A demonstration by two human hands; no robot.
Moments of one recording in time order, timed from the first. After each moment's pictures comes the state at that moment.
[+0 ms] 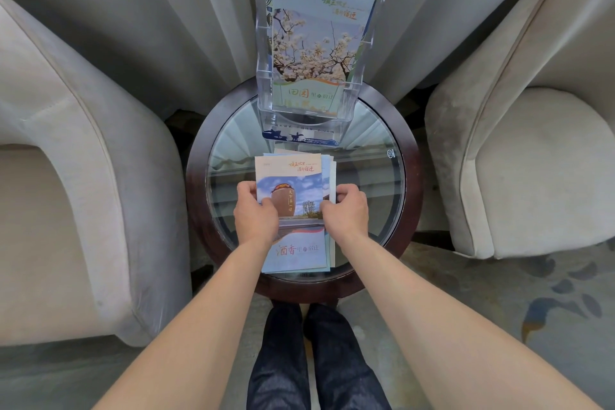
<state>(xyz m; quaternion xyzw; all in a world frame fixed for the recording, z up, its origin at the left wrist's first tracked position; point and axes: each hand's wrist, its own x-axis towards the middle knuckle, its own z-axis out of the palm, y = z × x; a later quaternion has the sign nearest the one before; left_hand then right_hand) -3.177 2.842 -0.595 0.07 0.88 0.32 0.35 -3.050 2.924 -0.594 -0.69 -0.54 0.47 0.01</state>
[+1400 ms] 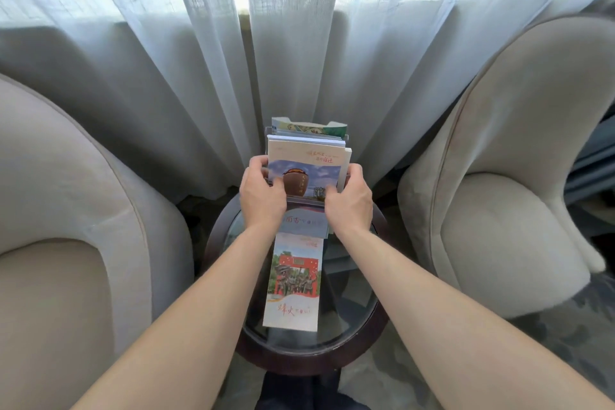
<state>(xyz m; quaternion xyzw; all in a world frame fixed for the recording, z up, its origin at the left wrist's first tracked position) -3.240 2.972 -0.426 0.24 0.83 0.44 0.23 -3.116 3.031 -0.434 -0.64 -0.65 0.35 0.22</state>
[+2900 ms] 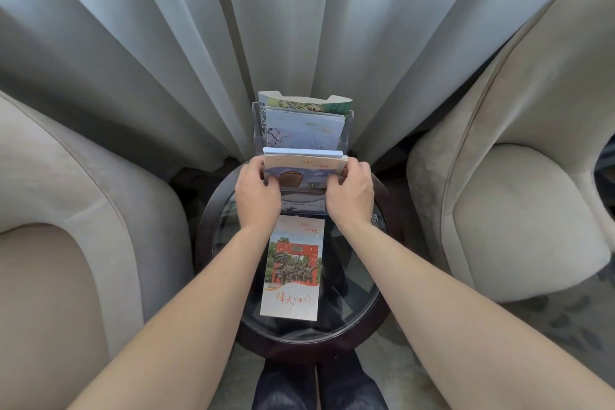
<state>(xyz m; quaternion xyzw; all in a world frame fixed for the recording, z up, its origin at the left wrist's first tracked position) -3.245 2.983 -0.499 0.25 0.85 0.39 0.25 -3.110 3.057 -0.503 -0.64 -0.67 0.34 0.17</state>
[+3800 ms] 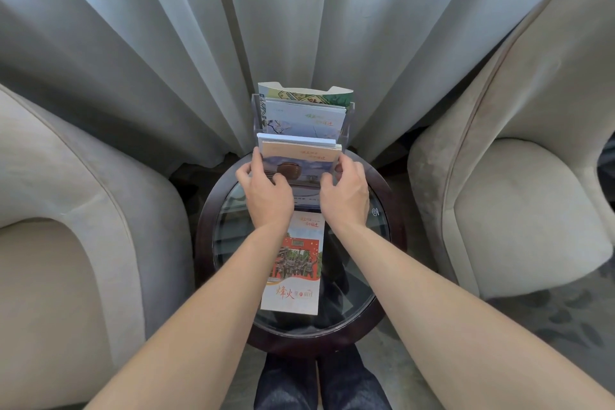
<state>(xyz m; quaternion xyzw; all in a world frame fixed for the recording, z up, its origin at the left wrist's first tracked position) -3.218 2.985 -0.503 0.17 0.87 0.39 0.26 -3.115 3.040 -0.511 -0.64 -0.66 0.35 0.18</state>
